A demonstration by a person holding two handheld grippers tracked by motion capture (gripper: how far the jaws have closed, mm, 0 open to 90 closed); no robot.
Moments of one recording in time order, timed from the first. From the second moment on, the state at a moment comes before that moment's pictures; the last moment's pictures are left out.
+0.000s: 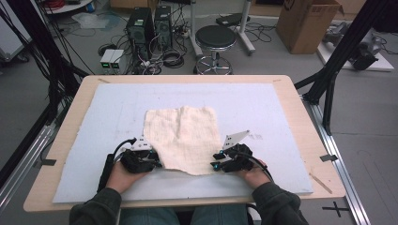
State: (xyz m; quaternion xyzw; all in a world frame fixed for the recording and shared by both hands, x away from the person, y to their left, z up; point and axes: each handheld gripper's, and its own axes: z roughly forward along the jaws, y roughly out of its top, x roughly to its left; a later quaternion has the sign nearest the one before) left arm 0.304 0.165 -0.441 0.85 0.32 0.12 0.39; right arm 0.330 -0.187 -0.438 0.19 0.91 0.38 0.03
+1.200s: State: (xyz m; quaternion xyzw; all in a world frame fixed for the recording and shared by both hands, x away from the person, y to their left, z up) left arm 0.277 0.208 -0.416 0.84 0.30 0.11 0.44; right arm 0.332 -0.189 -0.440 0.20 0.90 0.38 0.04
